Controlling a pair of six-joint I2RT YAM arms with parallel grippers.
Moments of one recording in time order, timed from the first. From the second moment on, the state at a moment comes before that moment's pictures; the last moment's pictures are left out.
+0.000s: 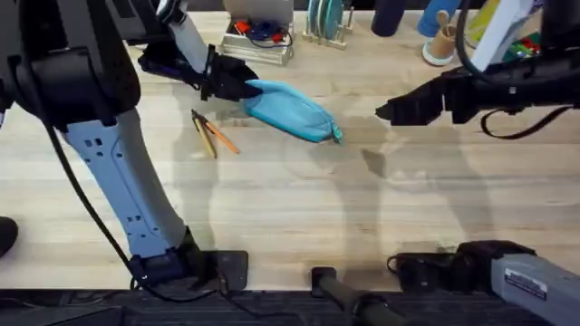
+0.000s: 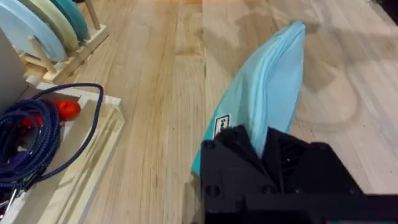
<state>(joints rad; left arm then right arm) 0.19 2.31 1.67 -1.45 1.18 2.06 0.03 1.17 0.98 -0.84 -0.59 -0.29</state>
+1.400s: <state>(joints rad) 0.19 2.31 1.67 -1.44 1.18 2.06 0.26 1.64 0.98 -0.60 -0.61 -0.47</state>
